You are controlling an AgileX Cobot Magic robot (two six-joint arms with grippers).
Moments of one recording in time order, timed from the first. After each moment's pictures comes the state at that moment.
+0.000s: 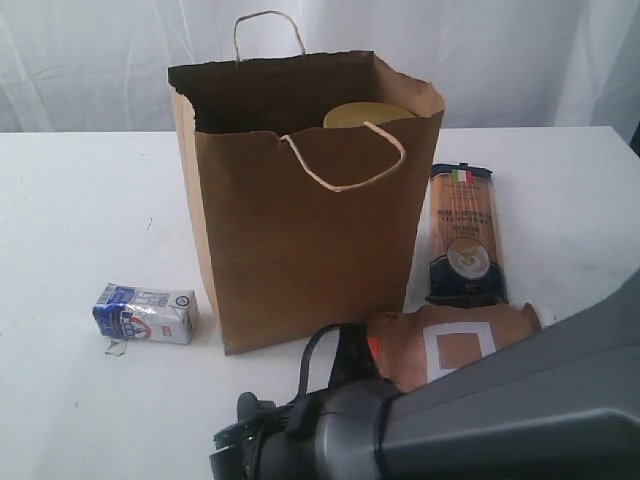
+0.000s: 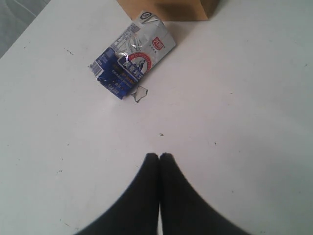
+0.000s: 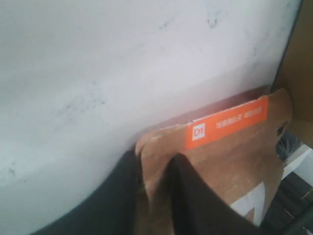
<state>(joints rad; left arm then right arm) -0.38 0.19 0.02 -0.15 0.39 0.76 1.23 1.98 -0.99 -0.85 1.04 0.33</state>
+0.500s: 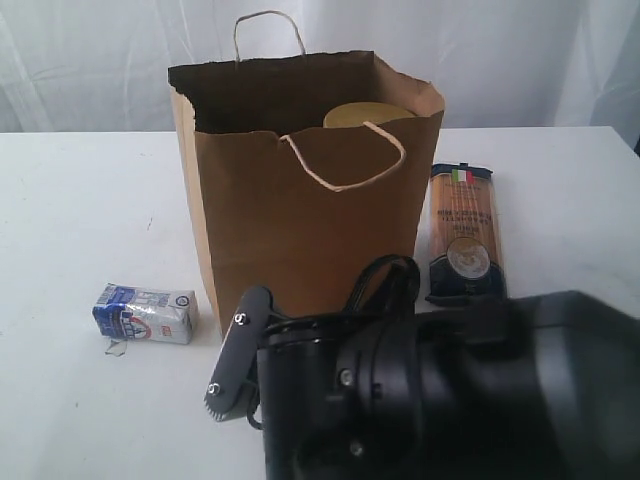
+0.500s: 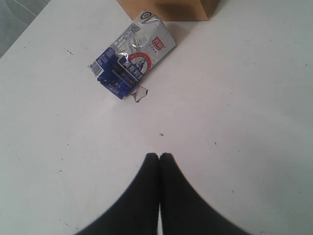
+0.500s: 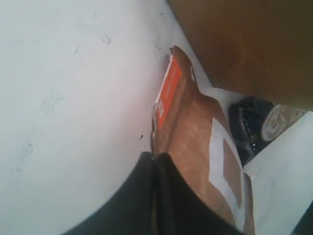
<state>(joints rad) -0.38 0.19 0.02 -0.15 0.39 0.76 1.23 1.65 -0.99 -0.73 1.04 0.51</state>
